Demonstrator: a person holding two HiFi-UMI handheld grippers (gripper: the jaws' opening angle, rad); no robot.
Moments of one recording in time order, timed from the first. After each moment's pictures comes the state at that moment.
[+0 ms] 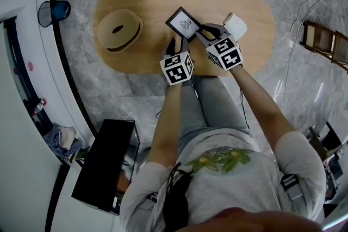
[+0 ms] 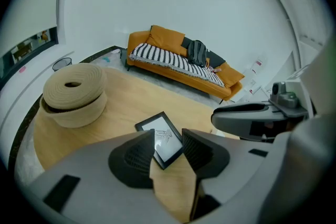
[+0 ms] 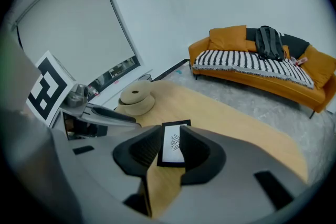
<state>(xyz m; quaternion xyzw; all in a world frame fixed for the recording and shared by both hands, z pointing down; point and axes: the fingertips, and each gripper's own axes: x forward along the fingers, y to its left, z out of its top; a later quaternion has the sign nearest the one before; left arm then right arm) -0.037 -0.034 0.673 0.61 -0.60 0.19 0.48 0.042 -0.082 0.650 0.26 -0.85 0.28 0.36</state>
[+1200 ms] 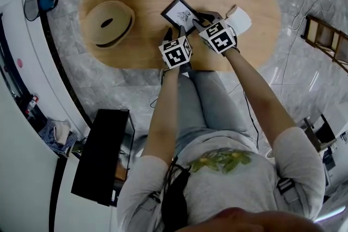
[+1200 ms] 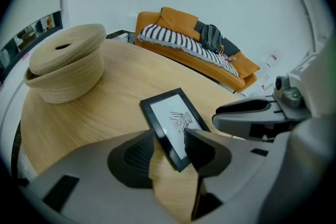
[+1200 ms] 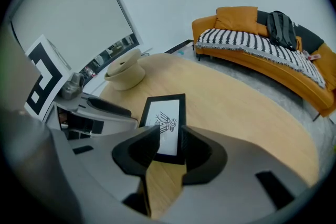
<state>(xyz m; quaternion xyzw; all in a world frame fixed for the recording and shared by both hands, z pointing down) -0.037 -0.030 0.772 0.56 -0.60 0.23 0.53 0.043 -0.084 0.756 0.22 -0.82 0.28 0.45</state>
